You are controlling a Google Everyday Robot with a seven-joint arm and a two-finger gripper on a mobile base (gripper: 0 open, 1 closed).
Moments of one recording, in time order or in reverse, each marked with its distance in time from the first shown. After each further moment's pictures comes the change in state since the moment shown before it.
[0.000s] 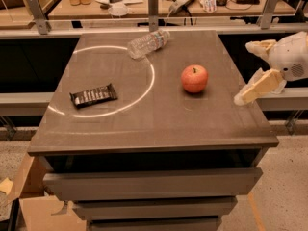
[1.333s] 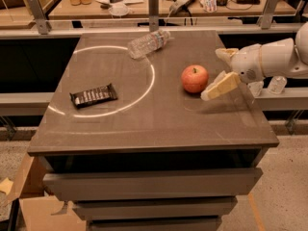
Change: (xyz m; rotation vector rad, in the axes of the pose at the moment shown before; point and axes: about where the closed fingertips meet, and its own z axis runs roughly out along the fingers) arm -0.005 -0.029 0.099 -0.036 -0.127 0.039
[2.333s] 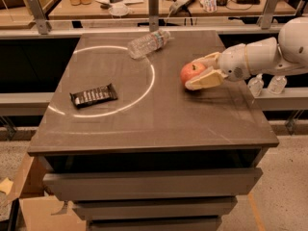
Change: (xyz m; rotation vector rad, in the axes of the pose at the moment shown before) arm -0.015 0.011 0.034 -0.111 -0.047 -0.001
